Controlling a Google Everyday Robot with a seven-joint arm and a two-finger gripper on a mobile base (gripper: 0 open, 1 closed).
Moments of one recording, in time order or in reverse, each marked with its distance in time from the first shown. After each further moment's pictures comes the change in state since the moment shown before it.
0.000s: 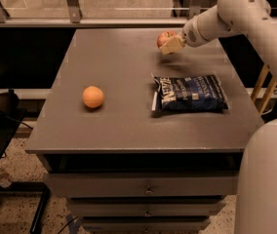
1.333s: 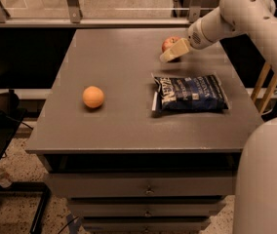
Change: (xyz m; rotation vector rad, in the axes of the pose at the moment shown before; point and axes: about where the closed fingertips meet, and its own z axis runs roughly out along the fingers) arm 0.025 -0.012 -0.010 0.034 0.082 0.026
